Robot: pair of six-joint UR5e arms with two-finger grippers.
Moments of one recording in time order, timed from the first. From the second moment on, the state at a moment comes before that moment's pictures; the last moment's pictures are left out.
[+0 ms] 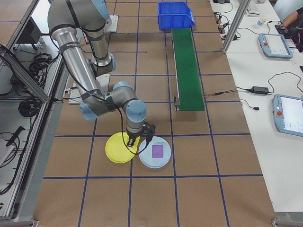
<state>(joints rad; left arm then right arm) -1.57 -1.53 -1.52 -1.63 1.57 -0.04 0.41 -1.37 1.89 -2.06 -1.68 -0.90</state>
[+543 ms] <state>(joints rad) -1.57 -1.53 -1.52 -1.63 1.57 -0.04 0.32 -1.30 1.95 -2.18 -1.61 -1.24</state>
